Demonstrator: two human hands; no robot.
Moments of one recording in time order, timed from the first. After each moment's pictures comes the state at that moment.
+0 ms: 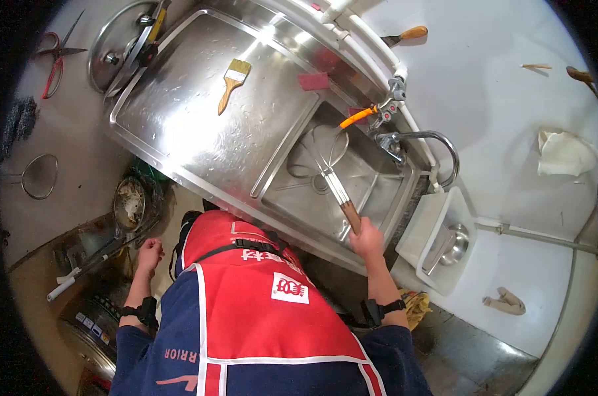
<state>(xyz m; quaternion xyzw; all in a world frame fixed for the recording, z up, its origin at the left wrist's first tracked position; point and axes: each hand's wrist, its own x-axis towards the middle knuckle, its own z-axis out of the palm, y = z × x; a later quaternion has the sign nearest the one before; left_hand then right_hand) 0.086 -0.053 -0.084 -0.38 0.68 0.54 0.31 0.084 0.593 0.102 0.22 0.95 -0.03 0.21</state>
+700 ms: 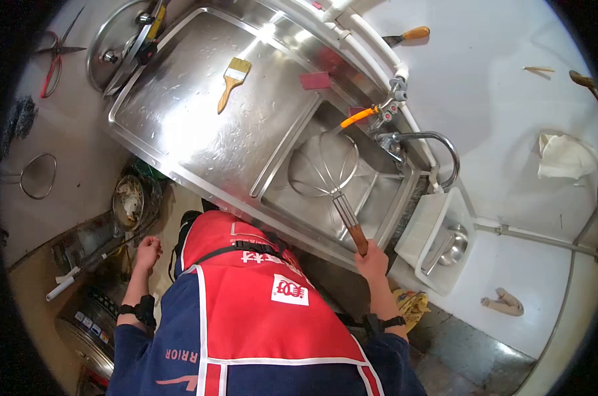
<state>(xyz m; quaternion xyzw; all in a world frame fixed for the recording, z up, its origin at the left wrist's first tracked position) 0.075 -0.050 -0.075 -0.37 0.71 0.50 0.33 0.150 0.603 0.117 0.25 0.95 -0.05 0.18</state>
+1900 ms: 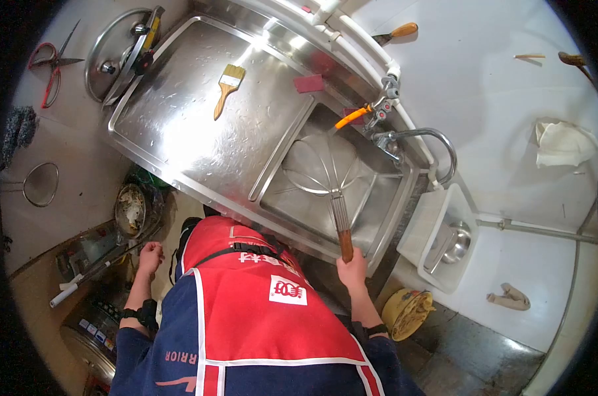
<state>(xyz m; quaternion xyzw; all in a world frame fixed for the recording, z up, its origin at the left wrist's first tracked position) 0.079 -0.054 -0.086 -0.35 0.70 0.53 0.32 0.170 0.546 0.086 0.34 0.92 -0.20 0.08</state>
